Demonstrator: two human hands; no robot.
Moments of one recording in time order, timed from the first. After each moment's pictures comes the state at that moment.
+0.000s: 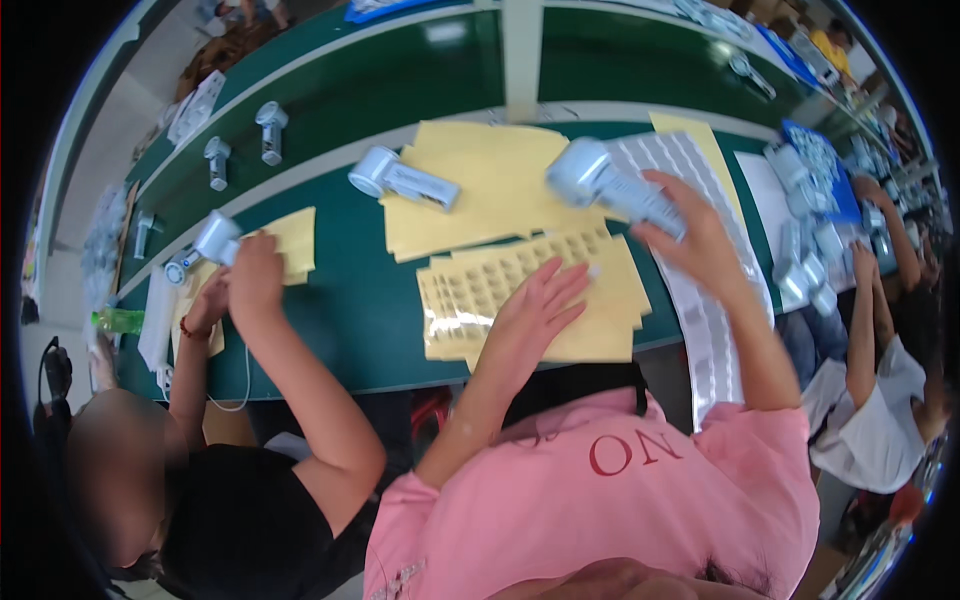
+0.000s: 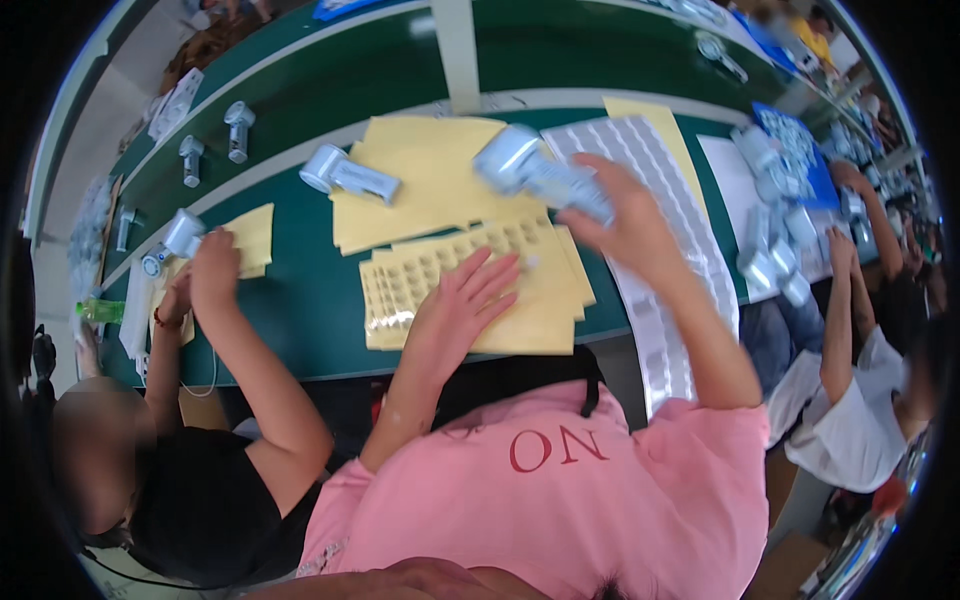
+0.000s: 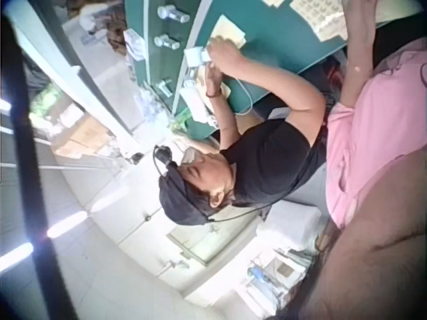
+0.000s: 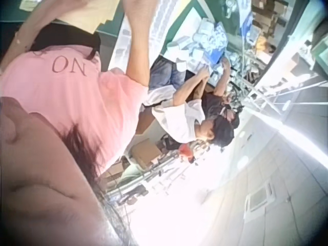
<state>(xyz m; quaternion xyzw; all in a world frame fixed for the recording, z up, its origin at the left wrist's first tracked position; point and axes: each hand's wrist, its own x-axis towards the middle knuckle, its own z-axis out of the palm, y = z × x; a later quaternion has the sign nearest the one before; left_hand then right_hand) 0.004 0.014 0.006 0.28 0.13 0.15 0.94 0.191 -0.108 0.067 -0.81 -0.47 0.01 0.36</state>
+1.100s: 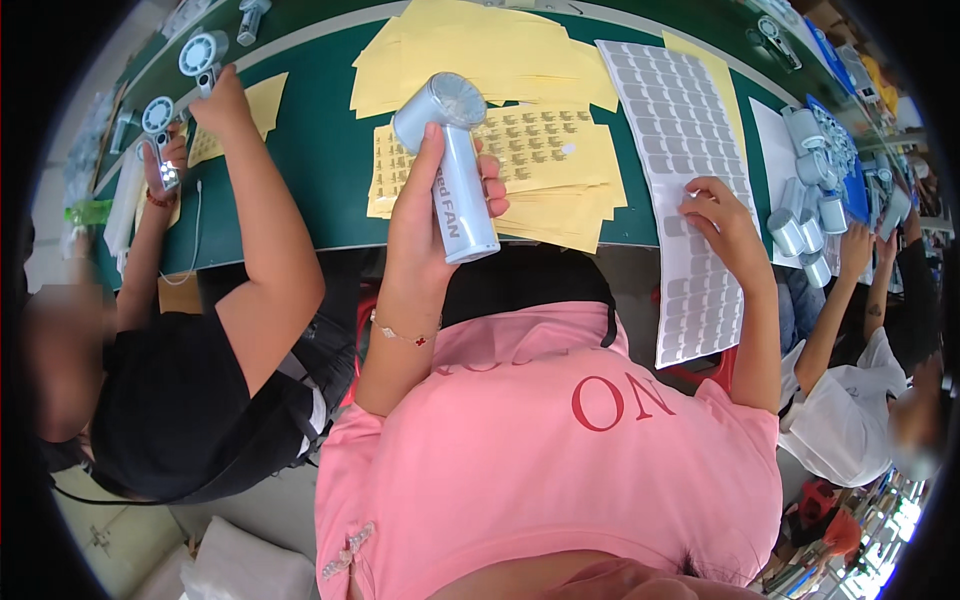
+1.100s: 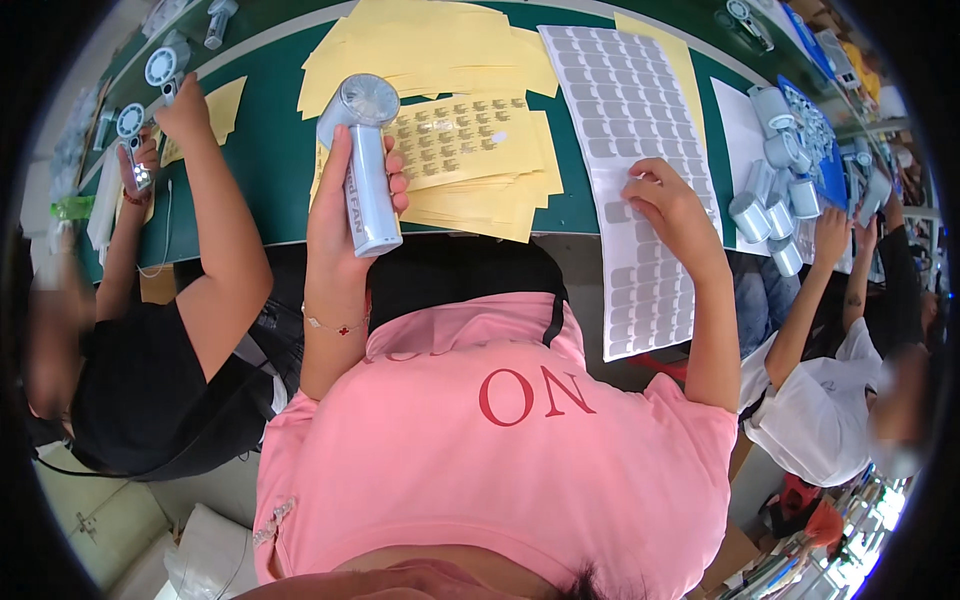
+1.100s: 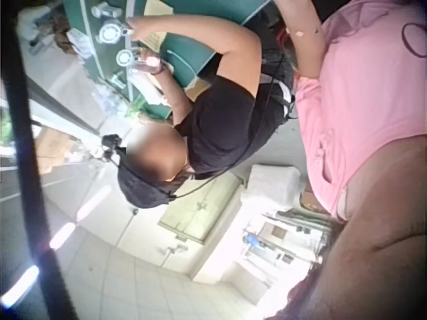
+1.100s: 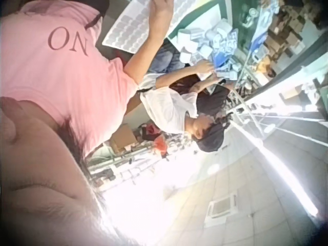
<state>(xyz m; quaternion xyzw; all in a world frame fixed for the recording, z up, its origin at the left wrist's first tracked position) -0.019 0.016 0.017 0.25 0.17 0.20 0.93 0.211 -0.234 0.032 -0.78 -0.58 0.08 0.21</state>
